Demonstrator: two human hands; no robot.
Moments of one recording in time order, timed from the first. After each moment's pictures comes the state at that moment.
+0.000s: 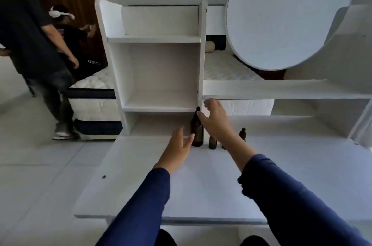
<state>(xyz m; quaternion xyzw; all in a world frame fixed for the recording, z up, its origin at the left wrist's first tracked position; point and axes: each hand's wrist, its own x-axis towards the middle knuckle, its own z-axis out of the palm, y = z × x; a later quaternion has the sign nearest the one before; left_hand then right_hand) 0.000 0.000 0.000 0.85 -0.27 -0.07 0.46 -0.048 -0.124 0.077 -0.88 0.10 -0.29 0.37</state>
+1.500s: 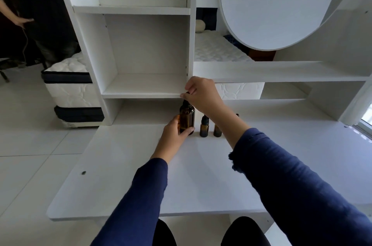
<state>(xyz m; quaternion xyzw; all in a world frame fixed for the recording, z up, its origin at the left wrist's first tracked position) 0.020 -0.028 -0.026 0.80 -0.27 -0.05 0.54 -0.017 -0.135 0.093 -0.91 0.08 -0.28 0.30</state>
